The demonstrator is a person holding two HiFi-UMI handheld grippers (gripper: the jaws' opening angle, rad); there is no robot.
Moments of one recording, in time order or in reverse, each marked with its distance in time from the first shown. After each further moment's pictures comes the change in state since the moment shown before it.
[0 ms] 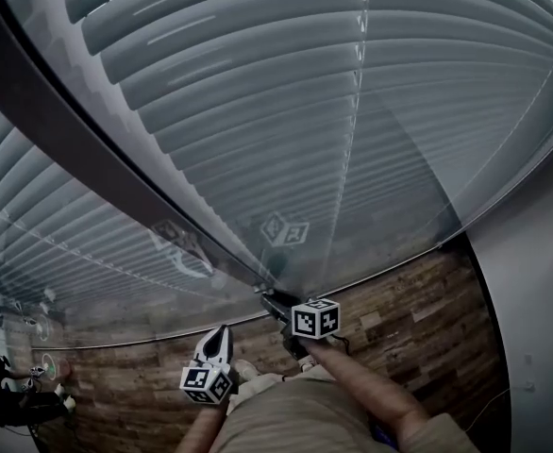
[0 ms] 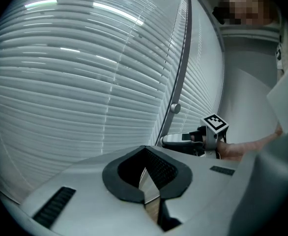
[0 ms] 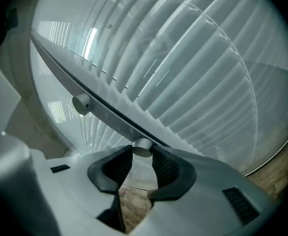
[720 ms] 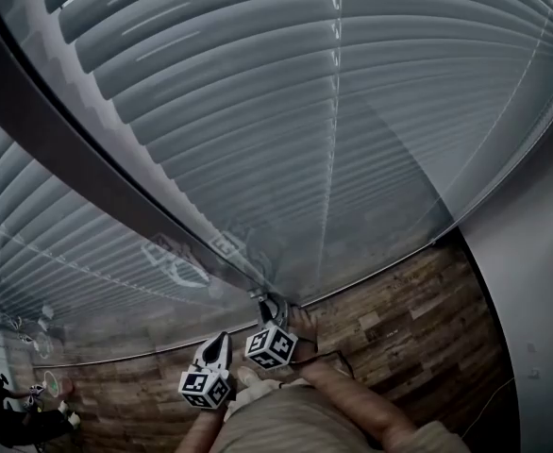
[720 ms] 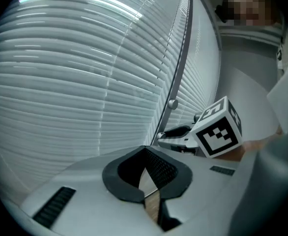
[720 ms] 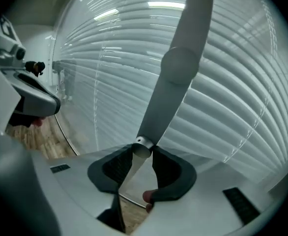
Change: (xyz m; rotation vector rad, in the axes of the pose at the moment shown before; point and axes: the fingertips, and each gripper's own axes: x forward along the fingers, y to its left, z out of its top) left arm 0.000 -0.002 -0.009 0.010 0.059 -0.066; right arm -0.001 0.004 -0.004 -1.060 0.215 -0.664
